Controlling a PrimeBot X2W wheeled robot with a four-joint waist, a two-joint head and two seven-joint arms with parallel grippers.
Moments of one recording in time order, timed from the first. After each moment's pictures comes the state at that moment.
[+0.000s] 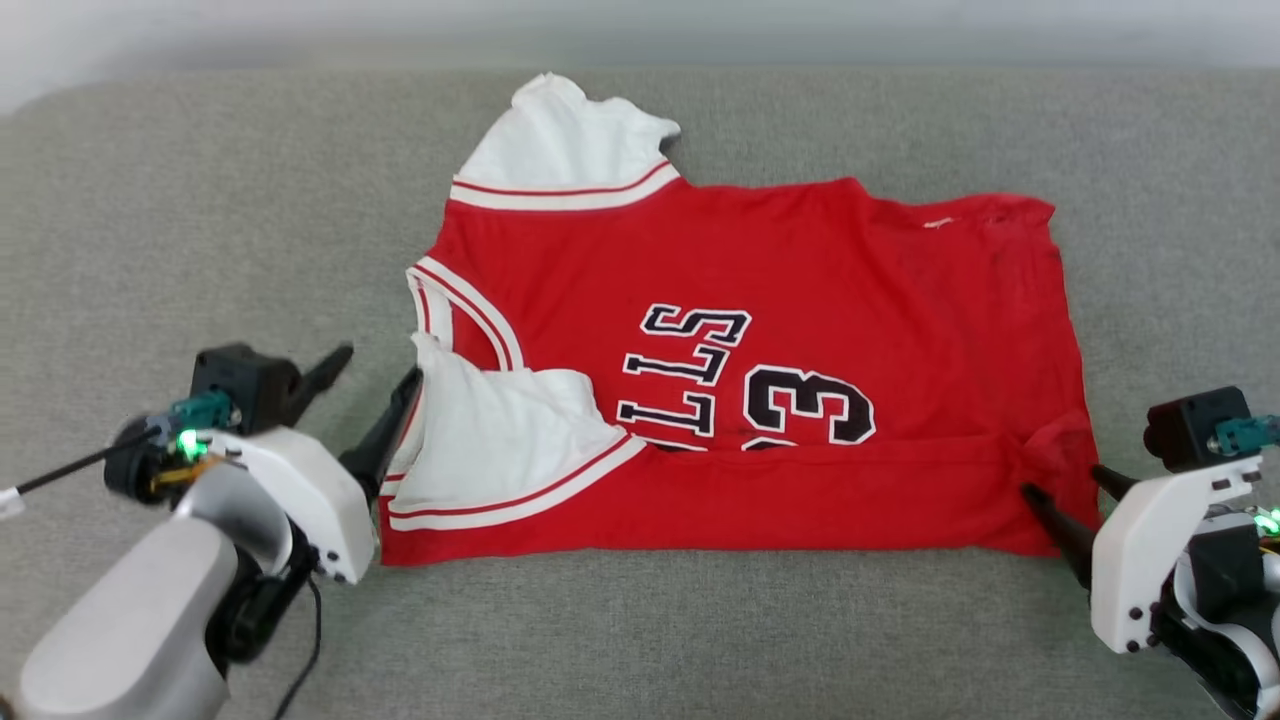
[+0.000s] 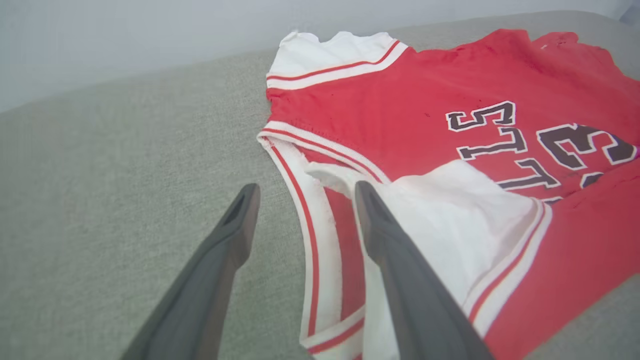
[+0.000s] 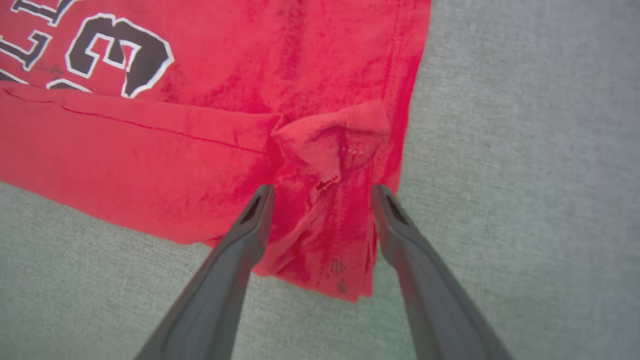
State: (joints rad) left arm -0.51 0.65 -0.66 0.29 -0.77 -0.02 -0.04; right arm -0.18 -0.37 0.09 0.04 0.41 0.13 0.62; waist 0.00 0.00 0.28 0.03
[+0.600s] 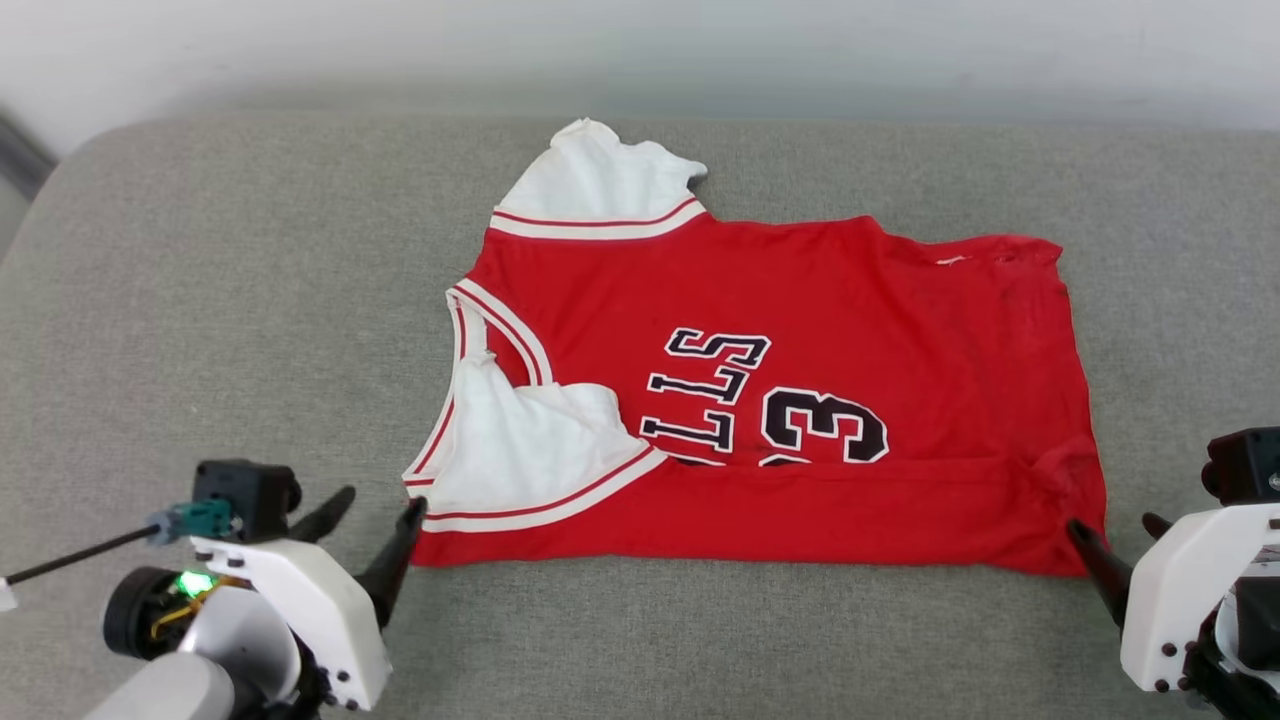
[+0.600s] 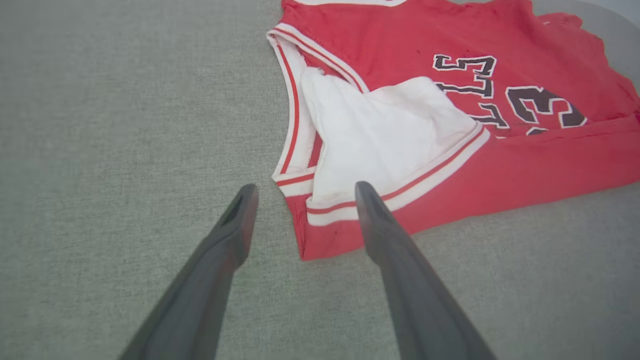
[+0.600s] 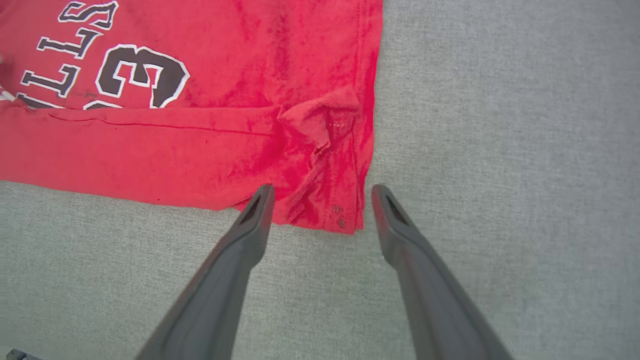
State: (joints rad) left arm -0.23 0.76 -0.62 -0.10 -0.92 0.24 0.16; right arm -0.04 -0.19 -0.13 -0.19 0.27 0.13 0.85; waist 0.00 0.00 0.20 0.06
